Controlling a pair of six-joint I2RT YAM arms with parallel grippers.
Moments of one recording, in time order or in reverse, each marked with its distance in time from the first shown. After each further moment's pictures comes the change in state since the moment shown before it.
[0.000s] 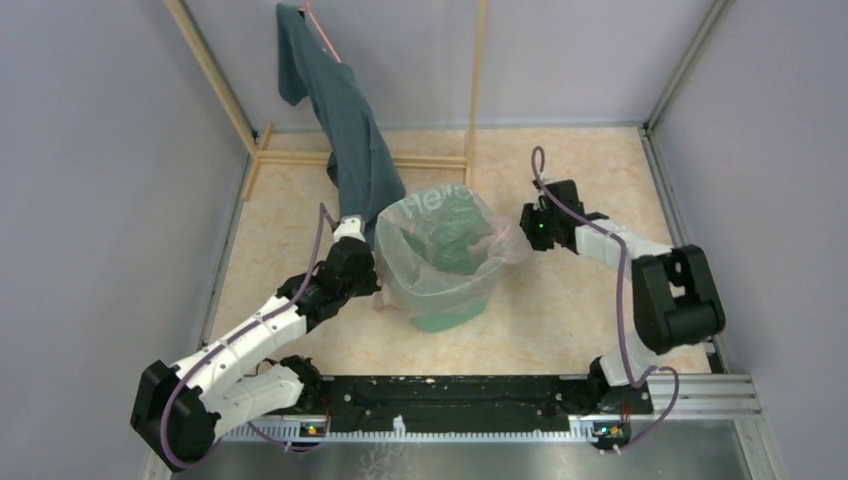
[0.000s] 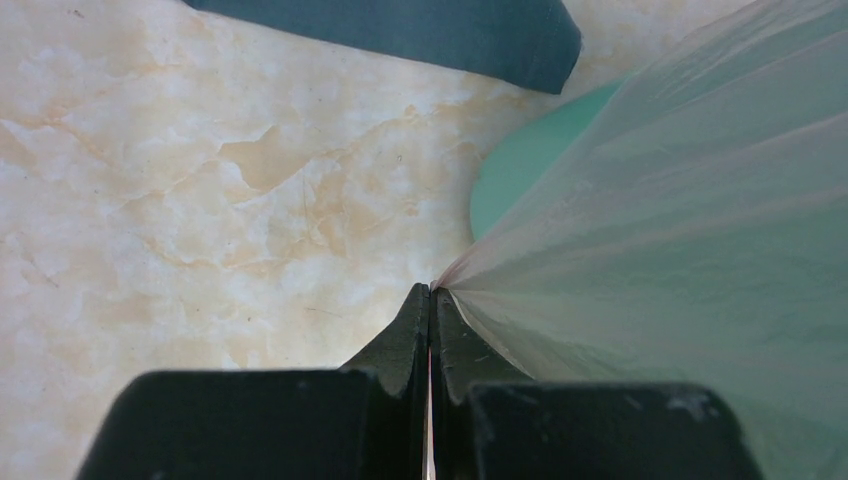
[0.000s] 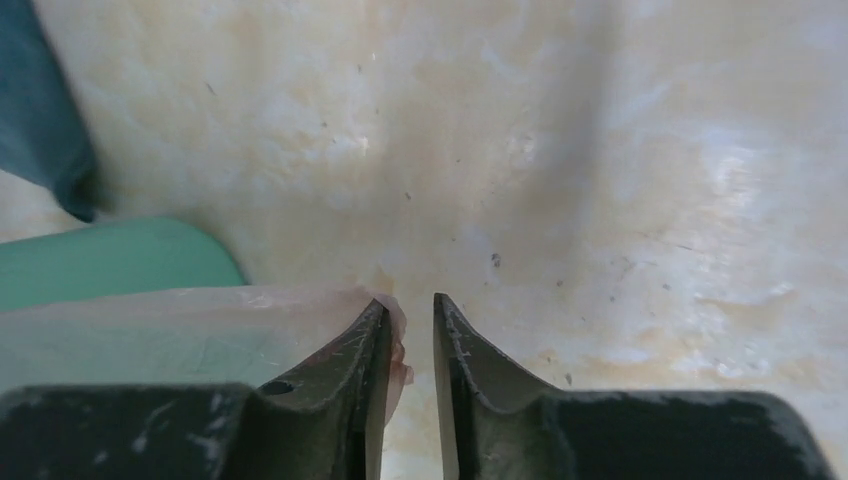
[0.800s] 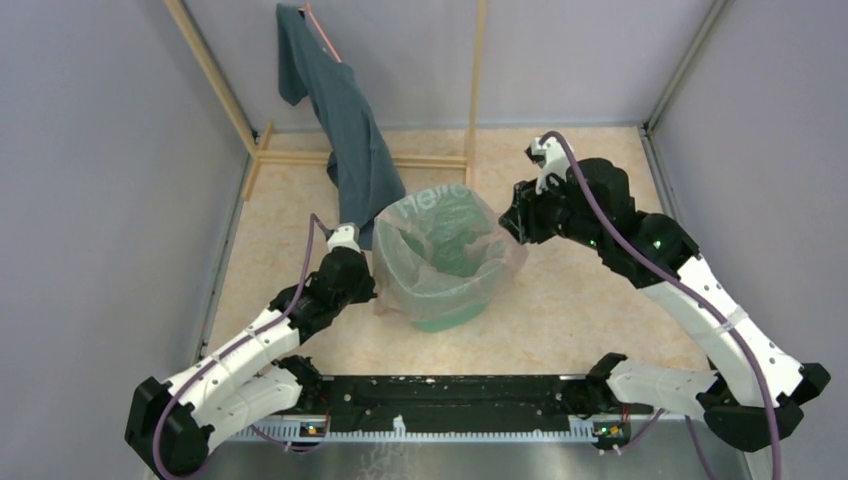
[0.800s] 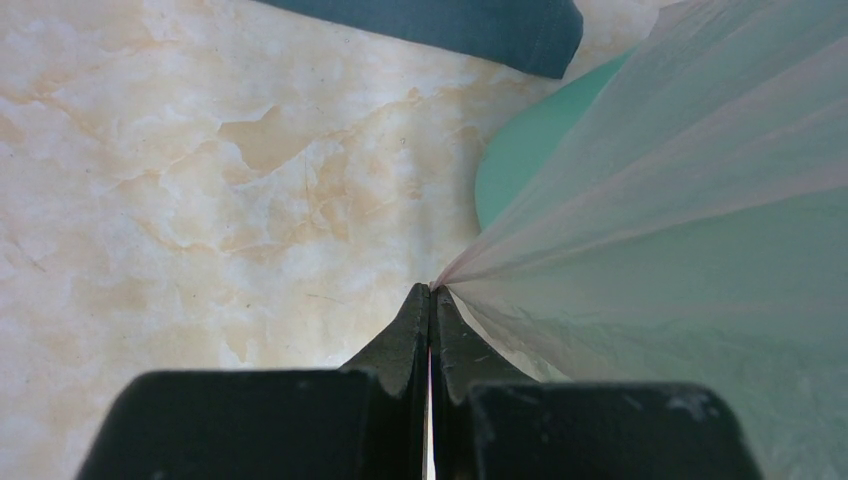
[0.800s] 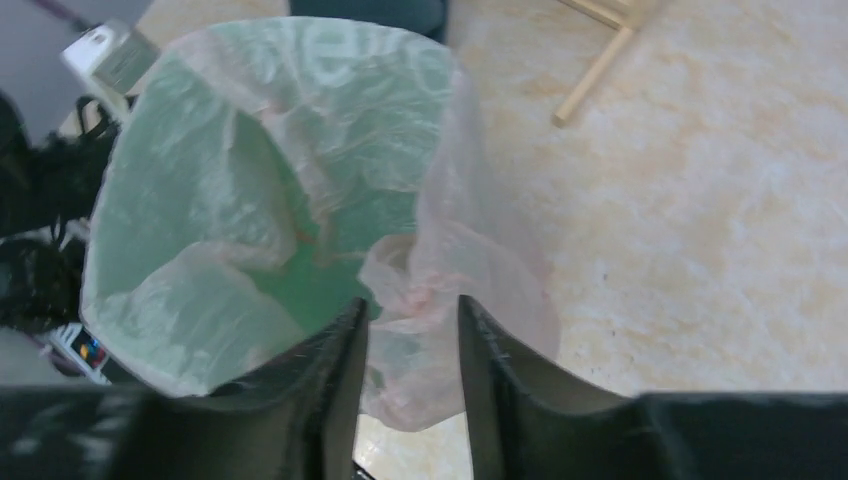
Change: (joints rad) left arm 0.000 -0.092 -0.079 0.025 0.013 -0.014; right arm 0.395 -0.454 0.510 -0.603 0.261 -0.195
